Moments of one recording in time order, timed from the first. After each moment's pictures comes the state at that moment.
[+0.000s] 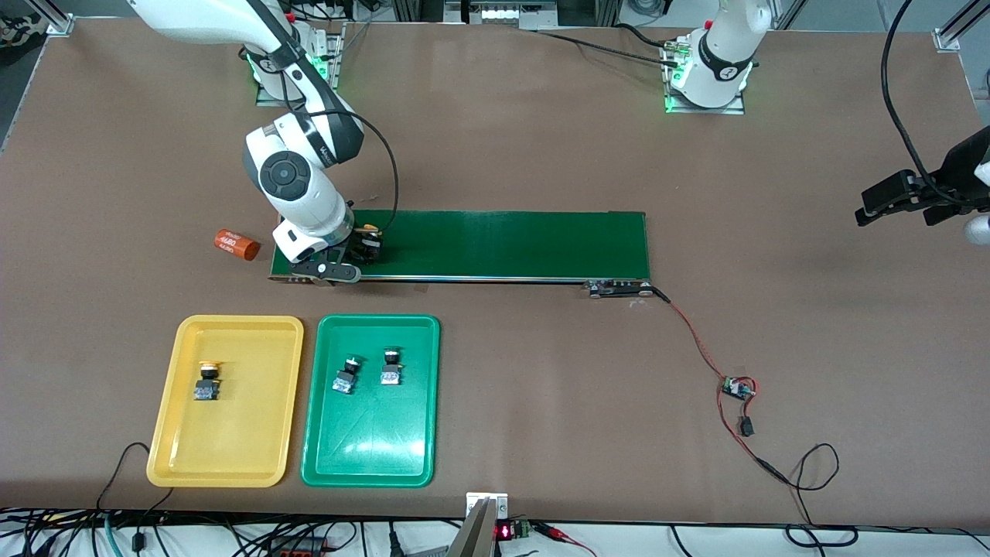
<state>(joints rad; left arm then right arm) 0.08 0.11 -0.05 -1.45 -0.04 1.55 -0.02 0.09 0.36 0.35 -2.12 -0.17 2.43 0.67</state>
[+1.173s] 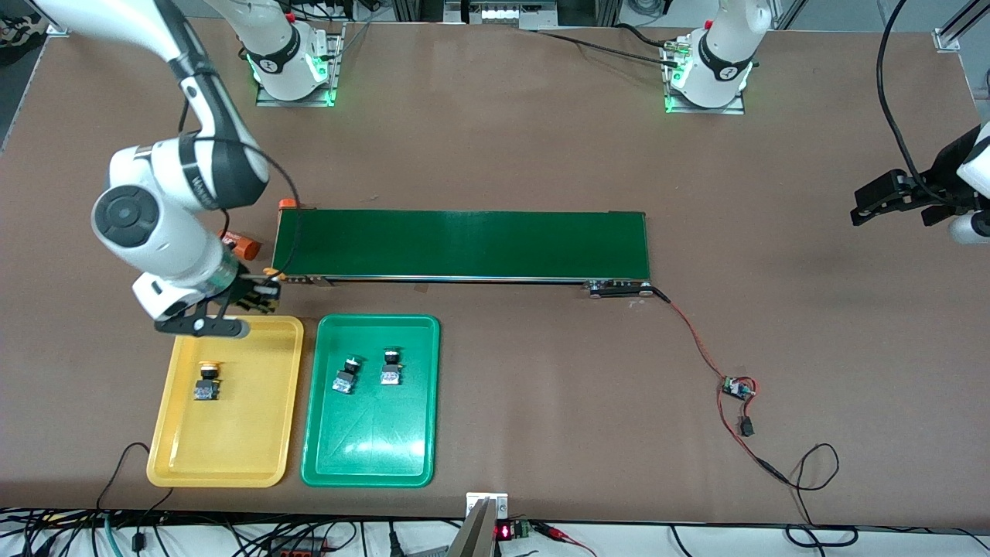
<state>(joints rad) 0.06 0.11 -0.07 -1.45 0.00 1.55 -0.01 -0.02 0.42 0.21 -1.72 -0.18 2.17 0.29</state>
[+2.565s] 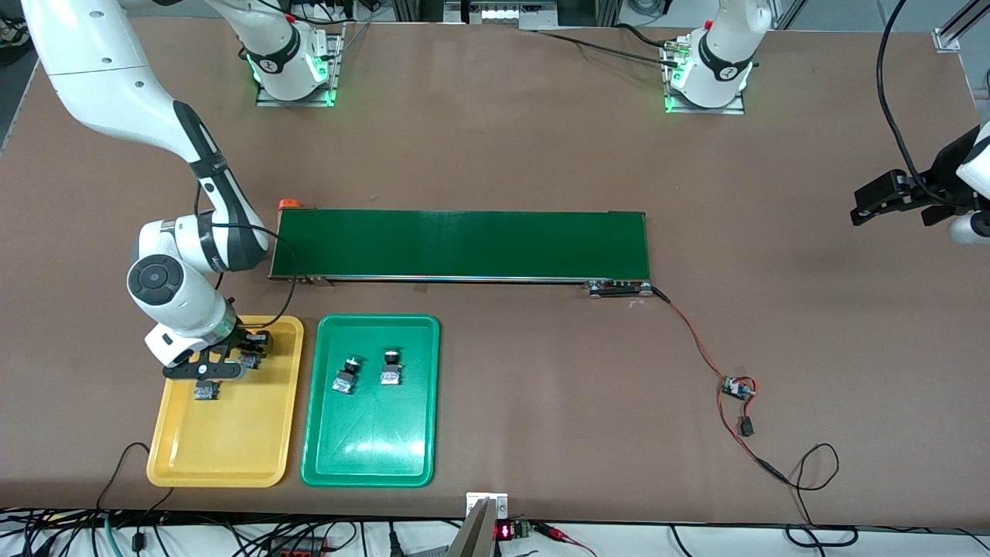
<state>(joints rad) 0.06 0.11 -0.07 -1.45 0.00 1.55 -0.01 -0.03 0.68 0.11 -1.68 -0.33 2.46 0.27</state>
